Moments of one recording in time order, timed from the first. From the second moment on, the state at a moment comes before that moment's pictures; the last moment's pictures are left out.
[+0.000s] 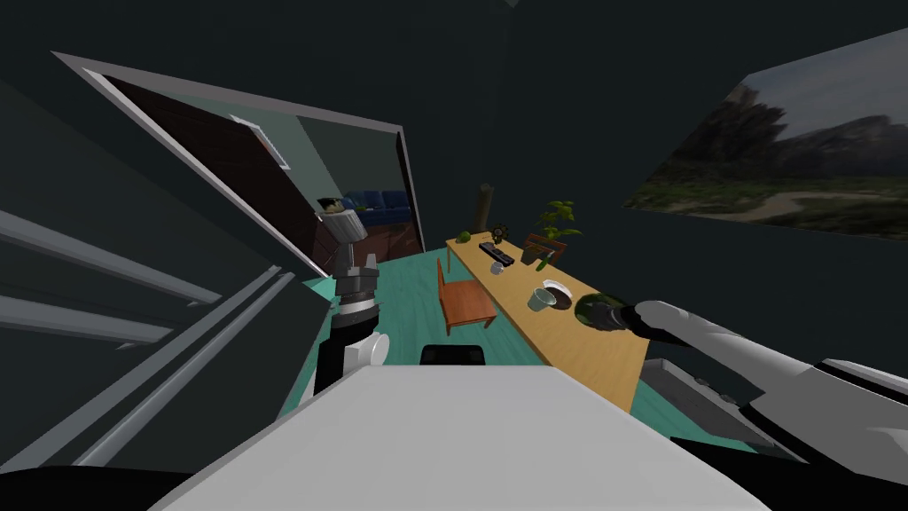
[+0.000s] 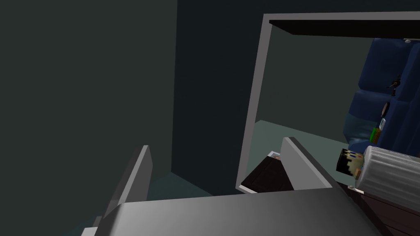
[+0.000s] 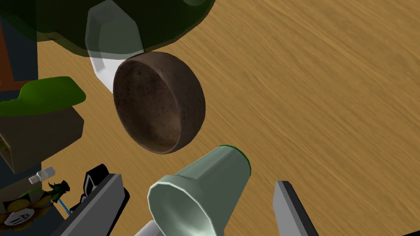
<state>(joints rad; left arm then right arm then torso) 0.55 -0.03 -0.05 -2.36 0.09 -0.43 -0.16 -0.20 -1.26 0.54 -0.65 1.26 -0.64 0.37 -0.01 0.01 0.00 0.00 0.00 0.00</state>
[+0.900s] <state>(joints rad) 0.55 -0.03 -0.05 -2.36 0.09 -0.43 -0.16 -0.22 -1.16 0.58 -0.62 1.32 -0.64 0.27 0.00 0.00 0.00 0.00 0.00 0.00</state>
